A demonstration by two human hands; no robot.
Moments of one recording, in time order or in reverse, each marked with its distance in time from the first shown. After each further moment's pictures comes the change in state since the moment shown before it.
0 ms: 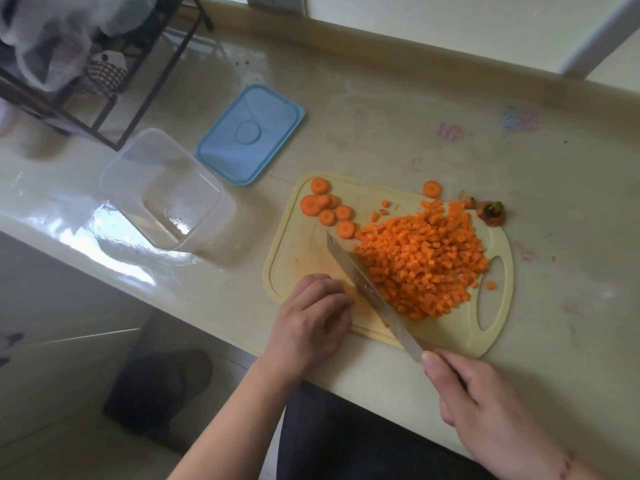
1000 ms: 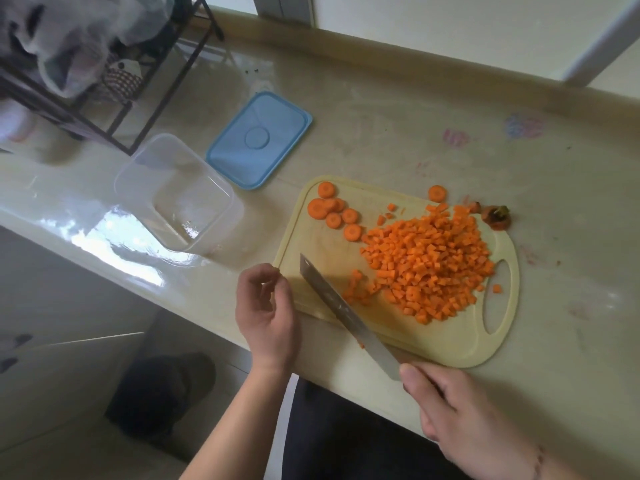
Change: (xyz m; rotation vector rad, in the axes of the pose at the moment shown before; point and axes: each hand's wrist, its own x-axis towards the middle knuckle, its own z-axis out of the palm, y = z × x) left_hand 0.002 0.005 -0.014 -0.313 0.642 -0.715; right_hand 0.002 0.012 0.022 0.033 -0.153 0.071
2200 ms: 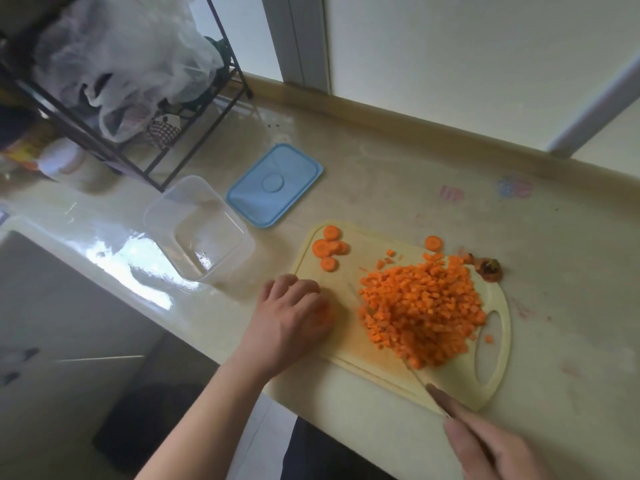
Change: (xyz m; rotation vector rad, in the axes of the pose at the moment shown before) left_hand 0.052 -0.008 0.000 0.805 -0.646 0.793; right_hand -0.030 -0.010 -0.034 -0.118 0.348 -0.109
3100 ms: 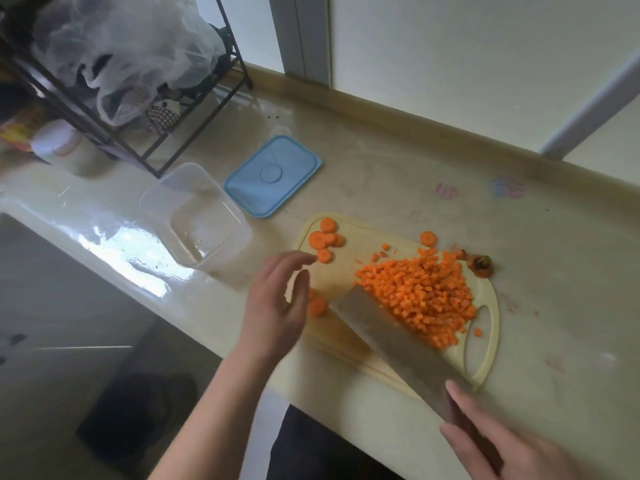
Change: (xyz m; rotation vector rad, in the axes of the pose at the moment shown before) left_hand 0.015 0.035 -0.032 -0.501 0.264 -0.339; right_hand -0.002 0.020 -0.011 -0.300 0.038 -0.228
